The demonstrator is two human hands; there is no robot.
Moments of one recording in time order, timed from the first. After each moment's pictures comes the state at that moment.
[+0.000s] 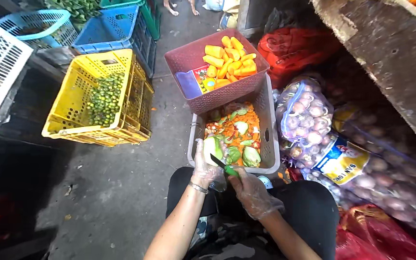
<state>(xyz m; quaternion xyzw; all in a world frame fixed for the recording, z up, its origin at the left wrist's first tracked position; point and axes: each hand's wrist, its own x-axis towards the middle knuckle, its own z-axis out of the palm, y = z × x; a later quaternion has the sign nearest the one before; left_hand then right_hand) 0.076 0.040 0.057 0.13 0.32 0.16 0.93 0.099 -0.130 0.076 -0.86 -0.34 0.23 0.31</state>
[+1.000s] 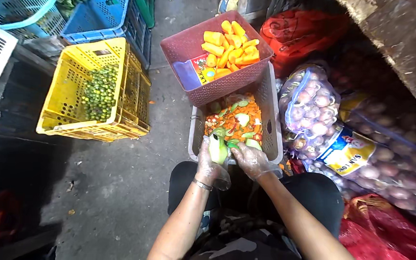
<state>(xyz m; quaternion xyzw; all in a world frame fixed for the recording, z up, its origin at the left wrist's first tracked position) 0.075 0.031 0.044 0.21 0.40 0.18 0.87 0.160 -0.089 0.071 -0.89 -0.31 0.31 0.12</state>
